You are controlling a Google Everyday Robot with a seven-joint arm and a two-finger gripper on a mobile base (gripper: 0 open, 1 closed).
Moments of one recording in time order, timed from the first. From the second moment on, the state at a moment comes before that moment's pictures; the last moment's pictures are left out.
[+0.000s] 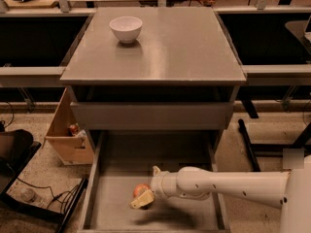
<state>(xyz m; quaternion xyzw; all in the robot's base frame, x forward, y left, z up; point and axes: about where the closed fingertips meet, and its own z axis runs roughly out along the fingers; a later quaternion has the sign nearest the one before) 0.516 0.054 0.410 -0.42 0.80 0.28 0.32</state>
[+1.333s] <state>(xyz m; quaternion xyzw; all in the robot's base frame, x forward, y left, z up) 0.458 -0.018 0.580 -0.47 0.78 0.24 0.33</state>
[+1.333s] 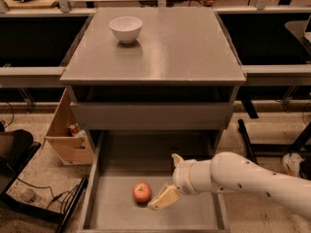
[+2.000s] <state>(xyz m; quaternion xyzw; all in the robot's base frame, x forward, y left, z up) 0.458 -0.049 0.701 -0.45 0.82 0.14 0.32</state>
